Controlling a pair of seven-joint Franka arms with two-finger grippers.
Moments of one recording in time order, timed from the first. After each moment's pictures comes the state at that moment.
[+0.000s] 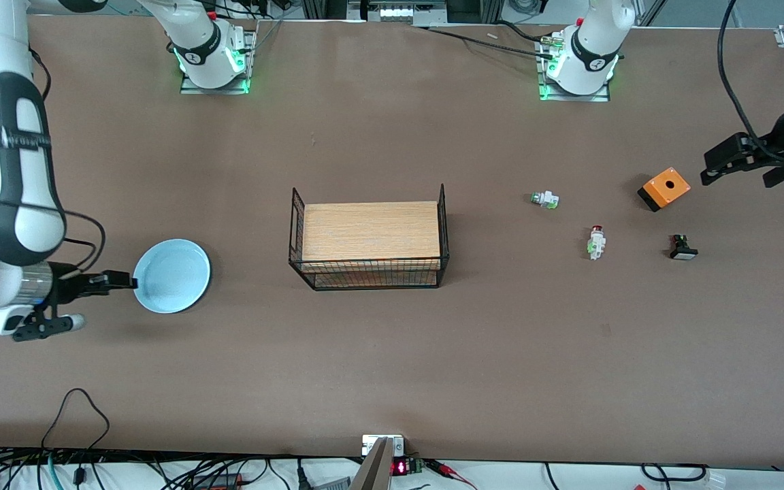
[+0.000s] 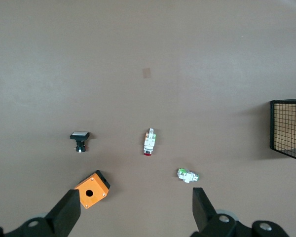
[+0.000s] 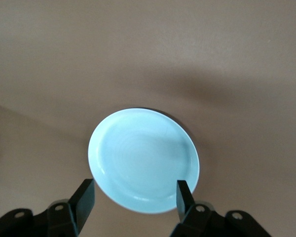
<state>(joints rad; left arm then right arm) 0.06 0.05 -0.05 -1.51 -0.01 1.56 0.01 -0.07 0.66 -0.04 -1.27 0.17 1.74 -0.37</state>
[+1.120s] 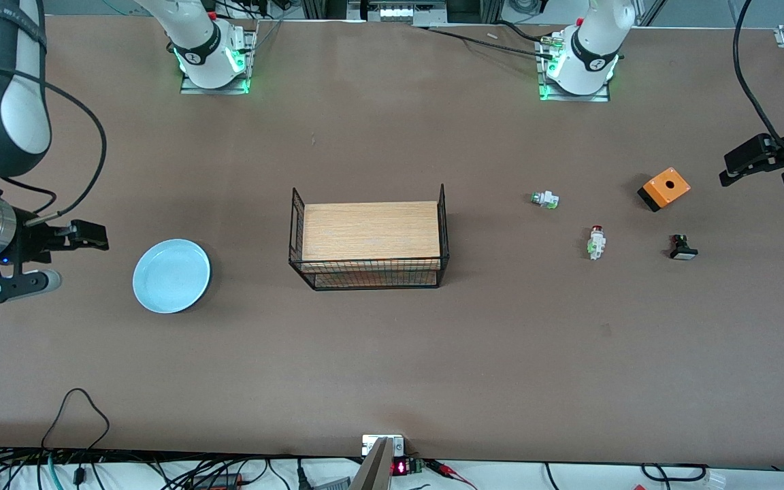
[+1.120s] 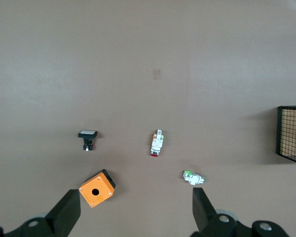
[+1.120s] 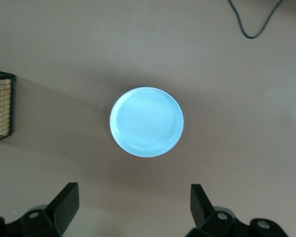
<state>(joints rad) 0.10 0.05 -0.07 -1.51 -0.02 1.57 0.01 0.08 0.47 -0.04 -1.15 -0.06 1.49 -0.22</state>
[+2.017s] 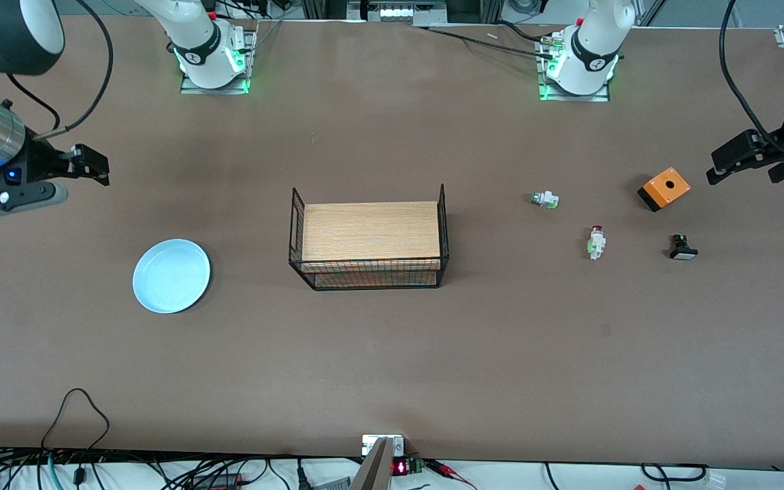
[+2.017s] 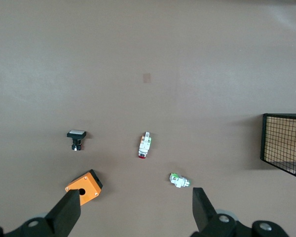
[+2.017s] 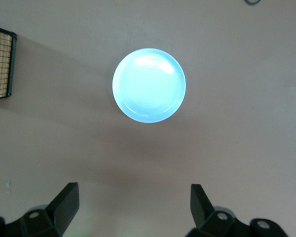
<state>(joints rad) 0.10 0.05 -0.11 -1.48 -0.03 1.56 -0.05 0.09 0.03 -0.04 -1.72 -0.08 1.69 -0.22</state>
